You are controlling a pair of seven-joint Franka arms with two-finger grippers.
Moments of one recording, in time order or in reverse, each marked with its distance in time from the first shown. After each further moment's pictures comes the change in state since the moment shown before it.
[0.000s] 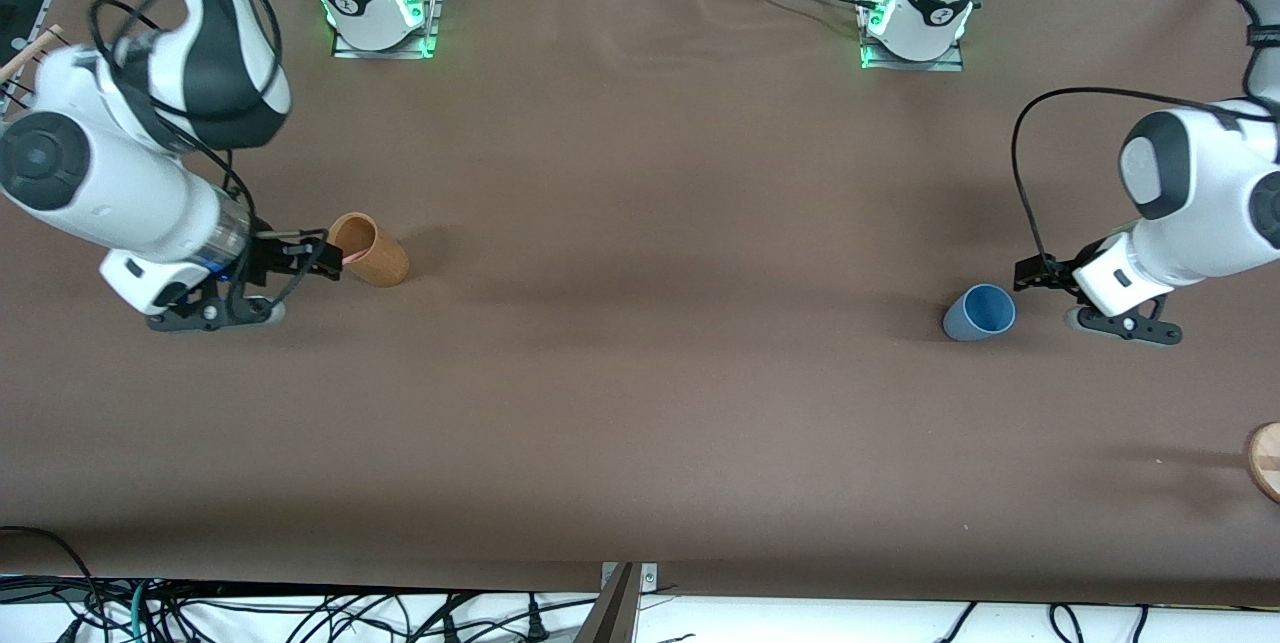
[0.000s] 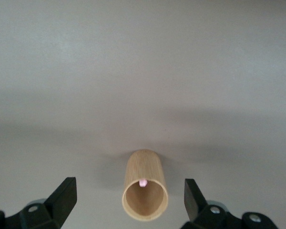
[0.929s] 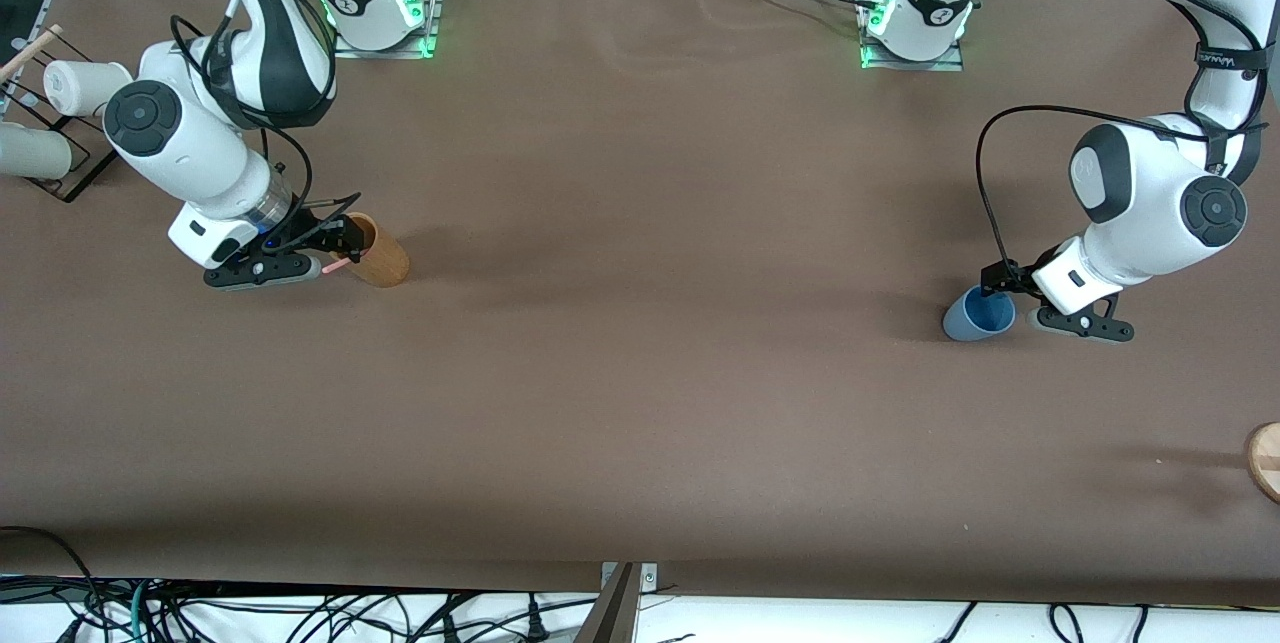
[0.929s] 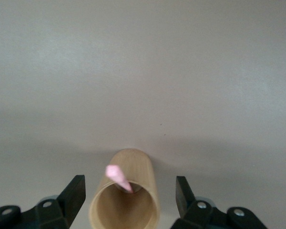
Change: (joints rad) left arm -0.024 0.030 -0.005 -0.083 -0.037 0.167 -0.001; right arm -0.028 -0.155 -0.010 -0.482 -0.005 0.436 -0.098
